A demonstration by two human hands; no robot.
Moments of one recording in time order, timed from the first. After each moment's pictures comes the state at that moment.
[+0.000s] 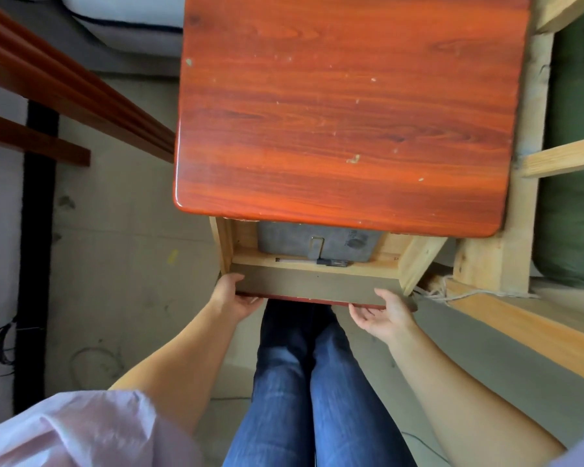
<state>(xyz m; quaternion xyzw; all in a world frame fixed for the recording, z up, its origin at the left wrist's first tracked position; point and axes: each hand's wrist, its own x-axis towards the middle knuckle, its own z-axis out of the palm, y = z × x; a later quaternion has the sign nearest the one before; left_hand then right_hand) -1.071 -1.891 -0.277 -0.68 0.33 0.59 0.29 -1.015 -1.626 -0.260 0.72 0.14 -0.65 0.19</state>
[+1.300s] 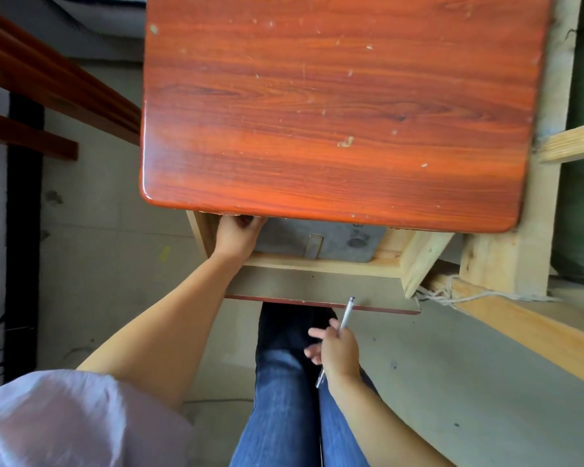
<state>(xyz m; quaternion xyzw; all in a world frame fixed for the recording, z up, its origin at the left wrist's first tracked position) -1.137 -1.854 -0.300 -0.22 0.81 0.49 0.21 -0.954 -1.712 -0.274 0.59 0.50 -0.57 0.27</state>
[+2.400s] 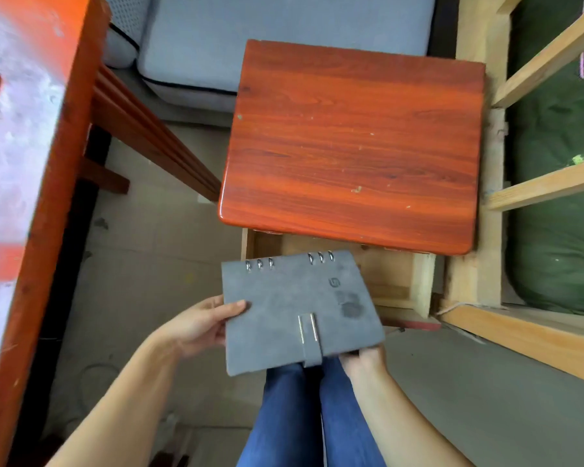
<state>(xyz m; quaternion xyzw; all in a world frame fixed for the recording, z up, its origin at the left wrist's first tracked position) -1.054 -1.959 -0.145 -0.31 0.48 0.63 0.53 -0.986 -1.705 -0.183 0.64 0.18 -0.74 0.07</state>
